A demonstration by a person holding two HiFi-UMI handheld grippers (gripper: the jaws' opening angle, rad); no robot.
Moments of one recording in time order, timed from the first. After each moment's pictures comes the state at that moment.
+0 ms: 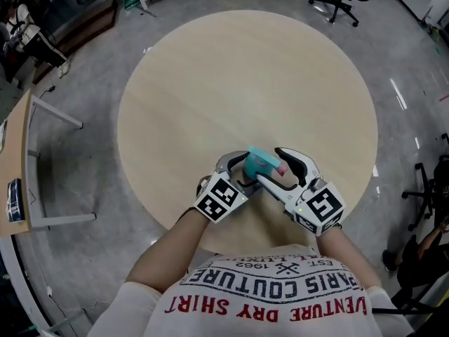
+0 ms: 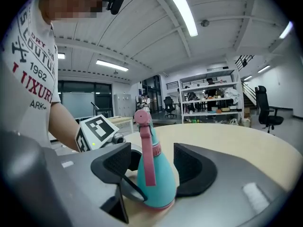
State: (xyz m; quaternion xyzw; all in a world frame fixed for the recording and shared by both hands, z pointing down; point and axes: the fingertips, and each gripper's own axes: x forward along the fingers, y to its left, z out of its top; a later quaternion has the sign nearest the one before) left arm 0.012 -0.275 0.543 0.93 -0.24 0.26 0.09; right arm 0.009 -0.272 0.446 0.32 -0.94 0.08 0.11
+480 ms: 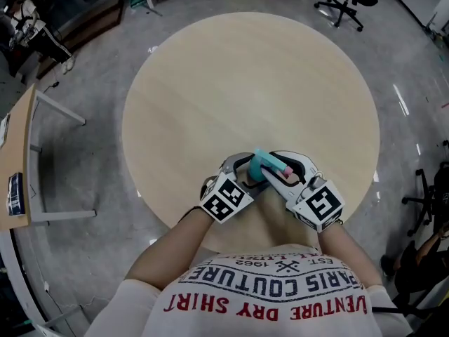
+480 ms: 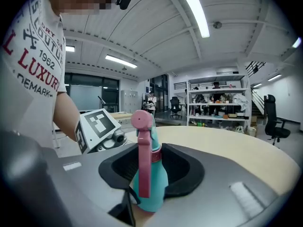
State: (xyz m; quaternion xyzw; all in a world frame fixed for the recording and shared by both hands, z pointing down) left arm 0.016 -0.270 0.541 0.93 -0.24 0.27 0.08; right arm 0.000 -0.273 0.446 0.29 -0.95 0.04 0.14
